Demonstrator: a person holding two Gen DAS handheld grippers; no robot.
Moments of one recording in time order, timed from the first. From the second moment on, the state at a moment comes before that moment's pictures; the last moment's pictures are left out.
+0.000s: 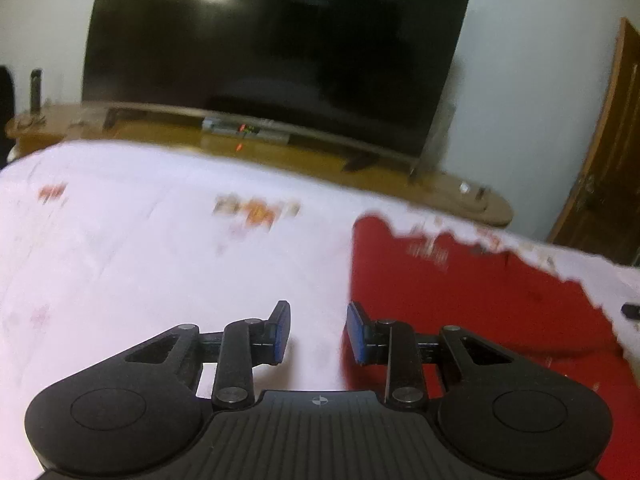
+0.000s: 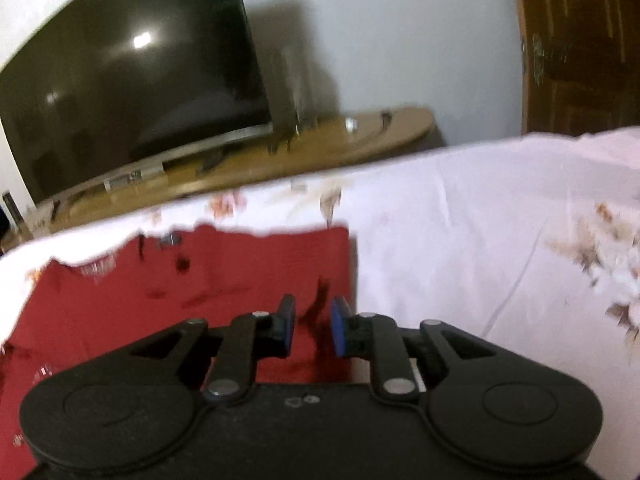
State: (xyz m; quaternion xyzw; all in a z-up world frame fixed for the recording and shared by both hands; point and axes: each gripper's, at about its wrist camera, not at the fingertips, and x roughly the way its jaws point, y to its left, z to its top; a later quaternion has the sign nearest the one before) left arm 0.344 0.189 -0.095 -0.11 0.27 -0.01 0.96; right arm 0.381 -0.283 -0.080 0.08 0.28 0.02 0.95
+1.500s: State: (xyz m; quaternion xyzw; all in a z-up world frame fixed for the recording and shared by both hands) left arm 0.490 0.159 -0.130 -0.14 0.29 0.05 0.94; right arm 0.432 -0.262 -0.121 0.04 0.31 0.02 0.95
